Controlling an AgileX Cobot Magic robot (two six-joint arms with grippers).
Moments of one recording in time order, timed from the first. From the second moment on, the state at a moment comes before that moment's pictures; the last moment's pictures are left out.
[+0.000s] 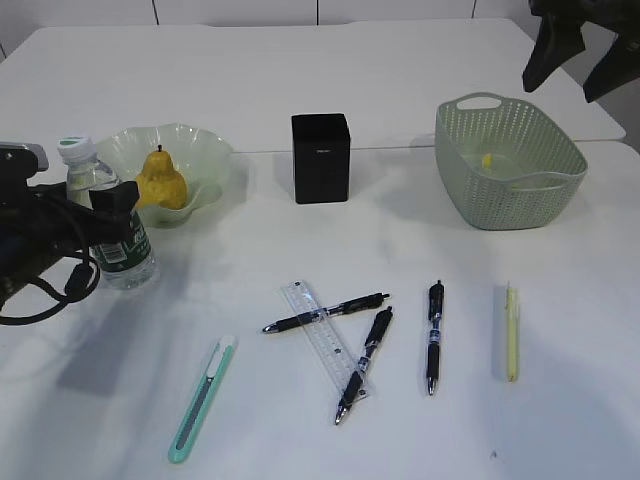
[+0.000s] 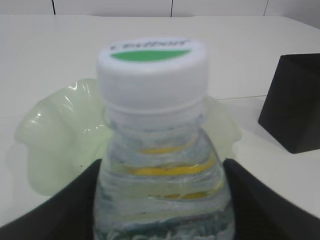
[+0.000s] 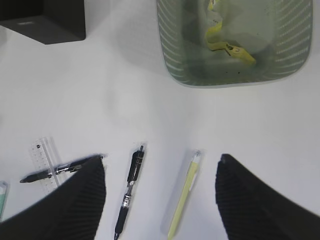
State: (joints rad) left arm -0.14 1.97 -0.64 0.06 -1.09 -0.13; right arm 0.01 1.81 -1.80 0.20 1.25 0.03
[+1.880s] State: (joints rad) left arm -0.14 1.20 -0.70 0.11 -0.10 -0.16; right arm 0.01 1.81 -1.80 0.17 1.25 0.03
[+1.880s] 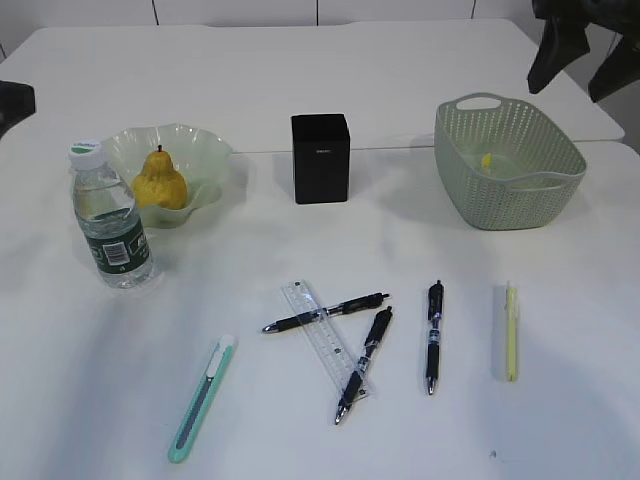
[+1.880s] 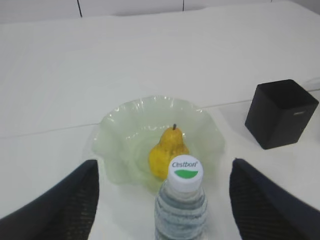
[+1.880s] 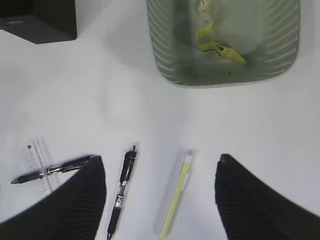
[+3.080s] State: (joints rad) left arm -0.14 1.07 -1.18 0.08 0.87 -0.16; right arm 0.01 1.68 -1.33 0.19 1.23 0.05
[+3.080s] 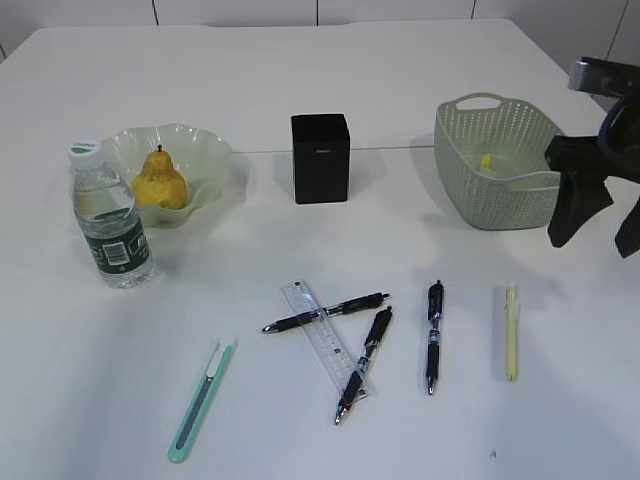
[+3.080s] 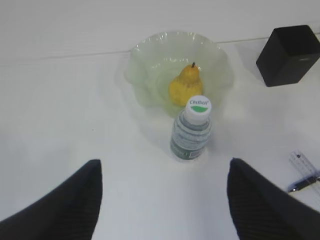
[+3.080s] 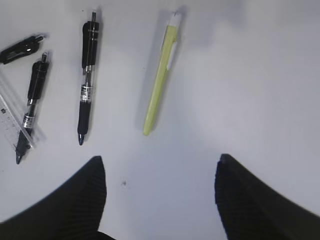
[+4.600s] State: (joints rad) left arm -0.14 1.07 -1.18 0.08 0.95 -0.16; right arm 0.08 1.86 -1.33 0.09 1.10 0.39
